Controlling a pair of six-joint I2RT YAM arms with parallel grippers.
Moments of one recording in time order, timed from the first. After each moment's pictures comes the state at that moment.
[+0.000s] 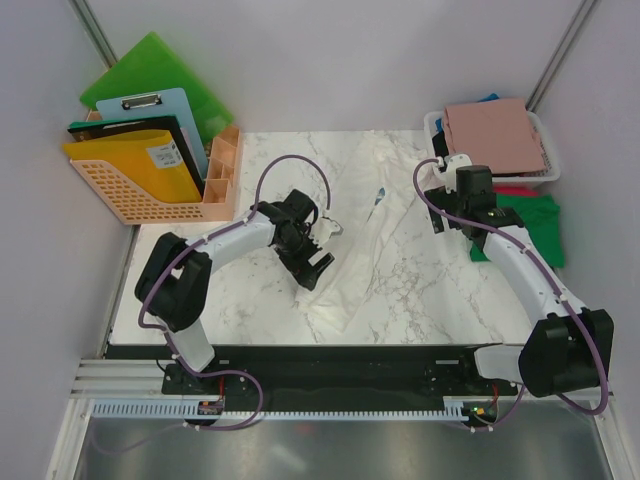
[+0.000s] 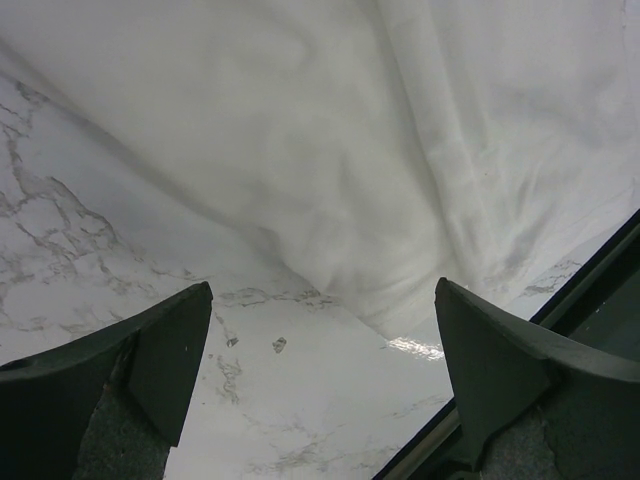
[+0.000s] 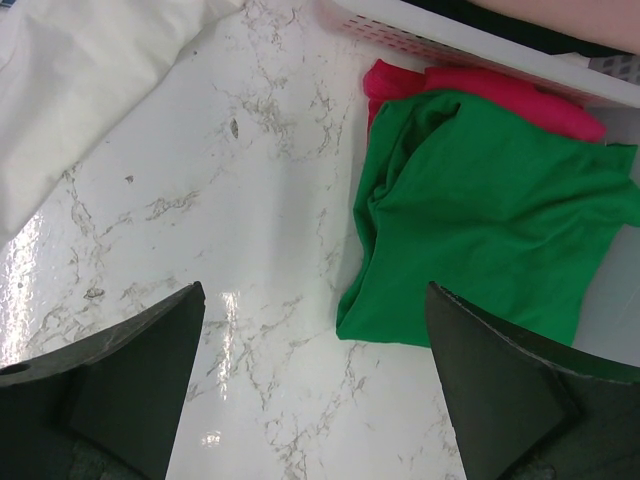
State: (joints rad) left arm -0.61 1.74 1.20 -0.74 0.30 0.33; right arm 0.15 1.29 1.03 -0.47 0.22 -0.20
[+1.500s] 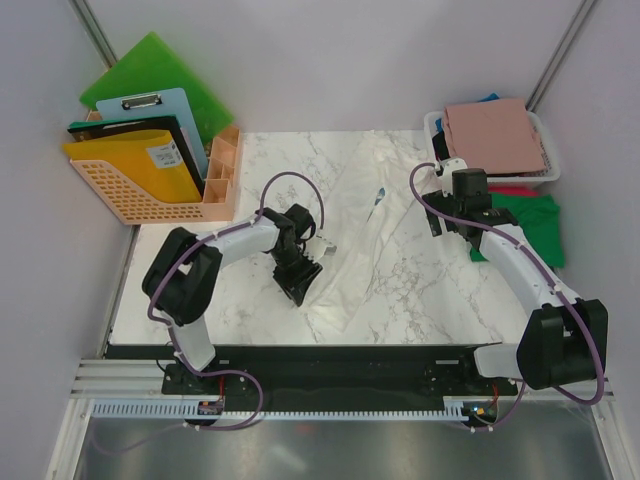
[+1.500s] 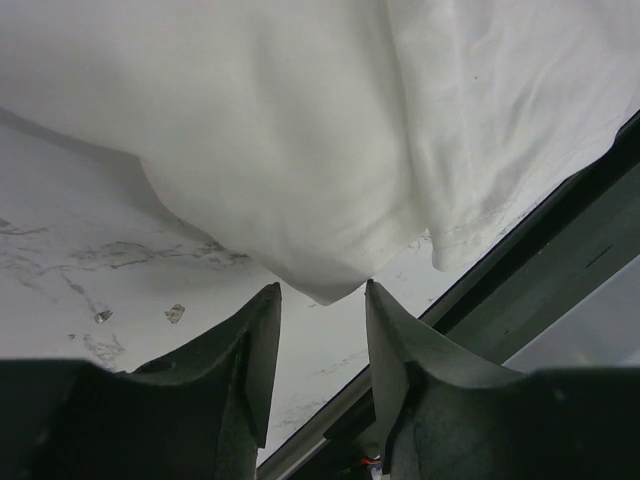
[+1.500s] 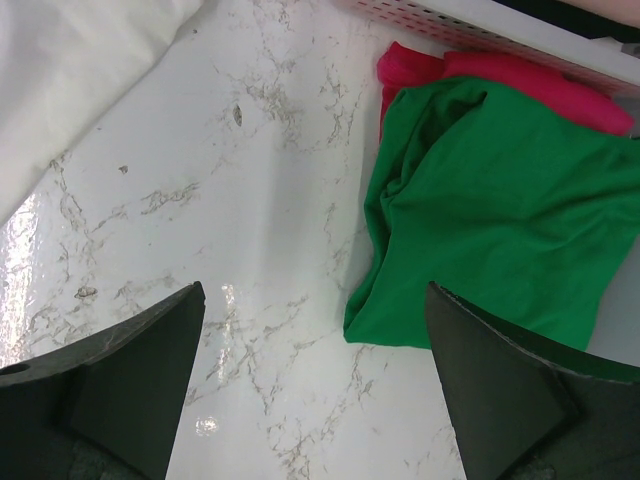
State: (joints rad) left arm -0.61 1.80 1.15 -0.88 0.38 0.25; right arm 0.15 1.33 1.00 -0.44 0.21 -0.20
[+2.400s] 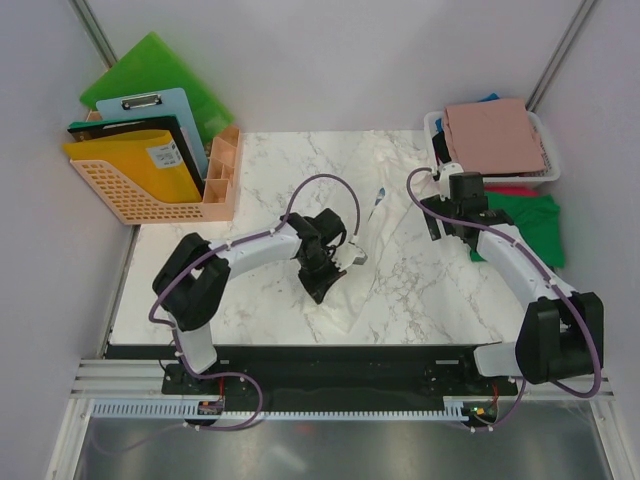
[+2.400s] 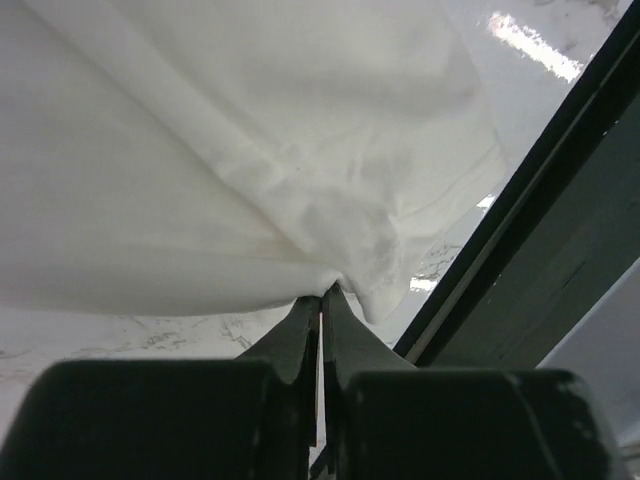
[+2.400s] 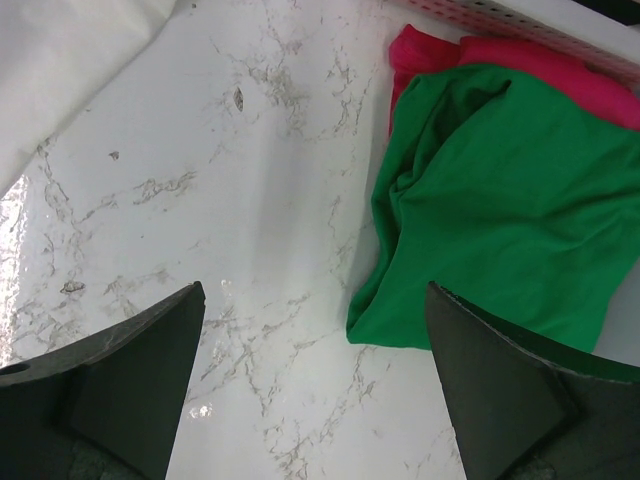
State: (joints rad) left arm -0.78 1.81 1.23 -0.86 0.36 0.27; right arm 0.15 1.35 0.98 -0.42 0.21 -0.22
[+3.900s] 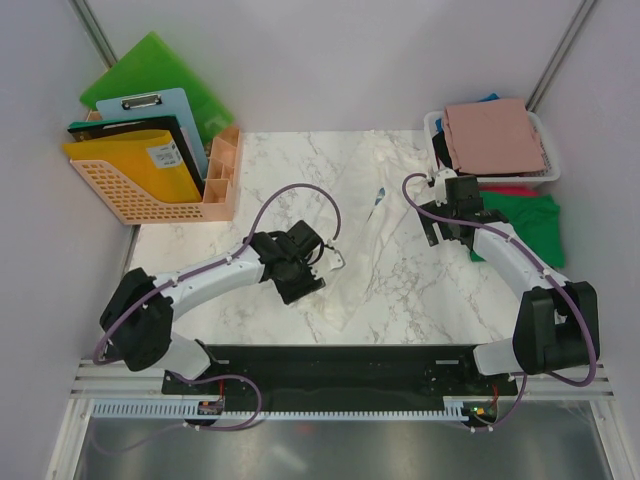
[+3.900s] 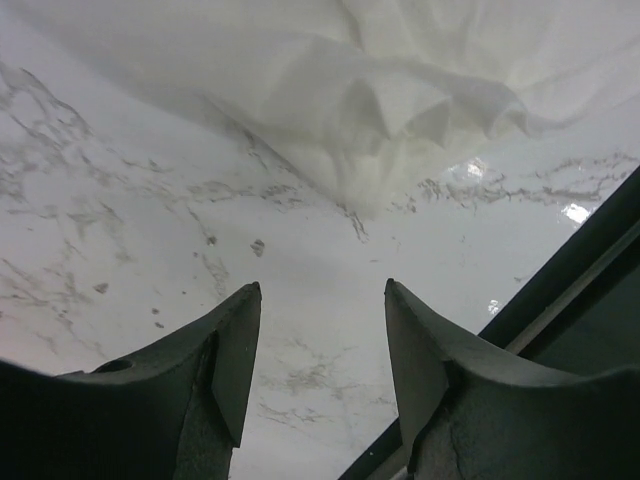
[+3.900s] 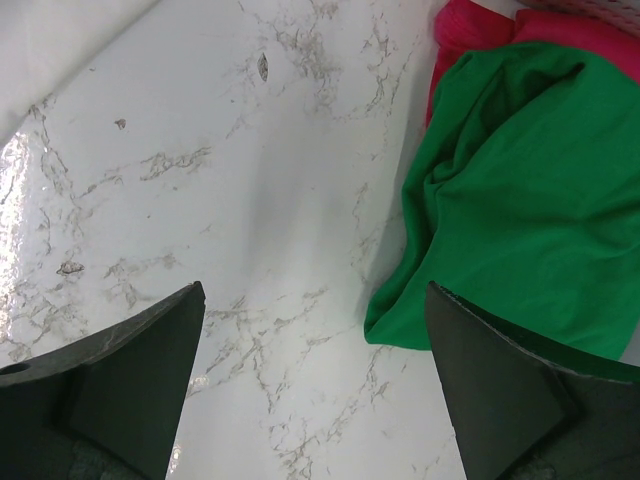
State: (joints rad) left arm -0.82 1.47 1.03 -0.76 0.00 0.36; right arm 0.15 1.40 0.96 -0.42 0.18 -0.24
